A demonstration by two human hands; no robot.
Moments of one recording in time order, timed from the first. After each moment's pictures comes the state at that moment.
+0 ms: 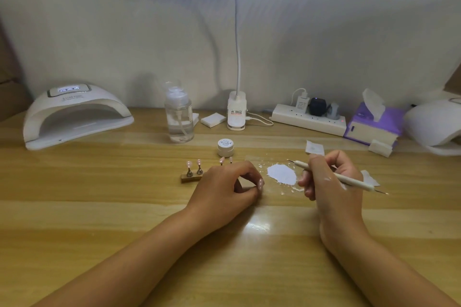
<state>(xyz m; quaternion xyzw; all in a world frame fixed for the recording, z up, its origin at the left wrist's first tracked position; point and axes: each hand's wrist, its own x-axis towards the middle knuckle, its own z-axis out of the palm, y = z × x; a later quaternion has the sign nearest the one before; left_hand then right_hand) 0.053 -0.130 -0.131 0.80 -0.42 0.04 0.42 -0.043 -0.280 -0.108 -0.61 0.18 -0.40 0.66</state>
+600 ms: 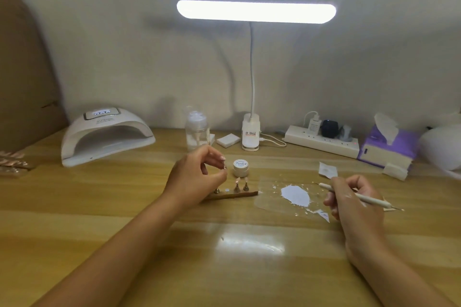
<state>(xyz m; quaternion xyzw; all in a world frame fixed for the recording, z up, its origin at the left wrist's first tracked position) 0.098 -0.081 -0.093 0.84 -0.25 0.10 0.46 -0.038 -0.307 -0.116 -0.63 0.23 -0.40 0.63</state>
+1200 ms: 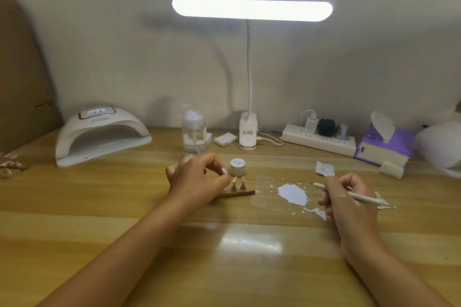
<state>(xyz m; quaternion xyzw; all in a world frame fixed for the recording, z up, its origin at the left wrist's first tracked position) 0.092 -0.093 -0.100 0.89 -0.20 0.11 0.39 -0.036 -0.306 -0.118 -0.63 0.22 -0.40 0.63</state>
